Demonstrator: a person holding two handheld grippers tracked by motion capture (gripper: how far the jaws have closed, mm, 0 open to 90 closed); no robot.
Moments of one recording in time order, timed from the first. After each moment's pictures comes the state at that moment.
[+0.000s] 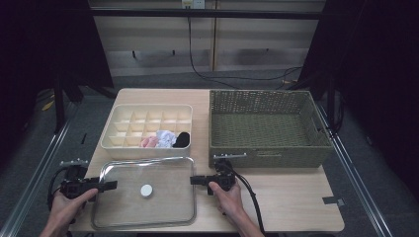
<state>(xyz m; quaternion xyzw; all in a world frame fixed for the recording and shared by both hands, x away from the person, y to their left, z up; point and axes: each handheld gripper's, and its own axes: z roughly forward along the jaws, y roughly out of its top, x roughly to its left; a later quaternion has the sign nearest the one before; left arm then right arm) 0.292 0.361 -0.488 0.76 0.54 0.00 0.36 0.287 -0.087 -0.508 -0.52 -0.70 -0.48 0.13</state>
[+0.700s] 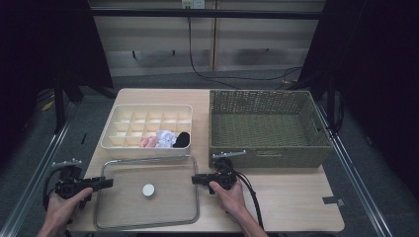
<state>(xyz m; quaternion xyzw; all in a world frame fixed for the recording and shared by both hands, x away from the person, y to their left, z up) 0.288 0.370 -0.484 0.75 0.53 -0.01 0.41 0.287 -0.088 -0.497 -0.50 -0.73 -0.46 0.09</state>
